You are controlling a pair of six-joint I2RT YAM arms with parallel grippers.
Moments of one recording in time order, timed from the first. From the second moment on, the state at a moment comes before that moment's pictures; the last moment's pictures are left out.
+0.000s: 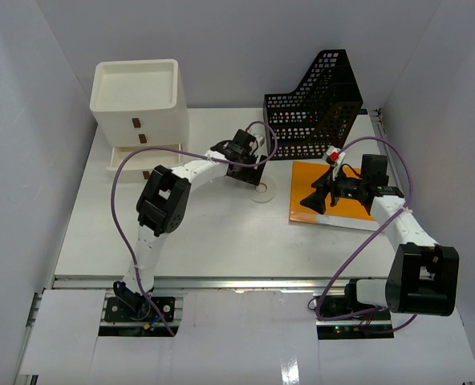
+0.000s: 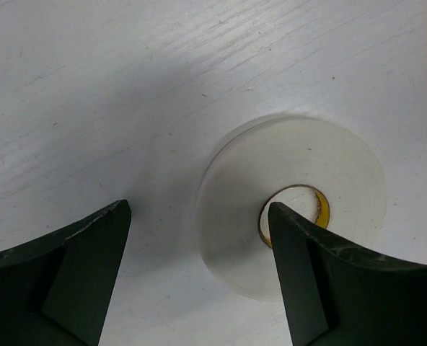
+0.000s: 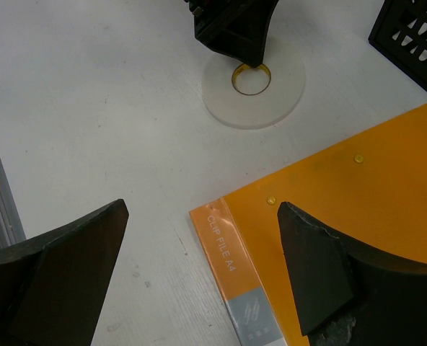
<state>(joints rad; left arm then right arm) -0.63 2.25 1.76 -0.44 0.02 -0.18 -0.02 1.29 0.79 -0.29 -1.02 -0.51</state>
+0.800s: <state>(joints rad) -0.74 2.27 1.78 -0.49 -0.19 -0.14 -0.02 1.29 0.79 -0.29 -1.02 -0.51</state>
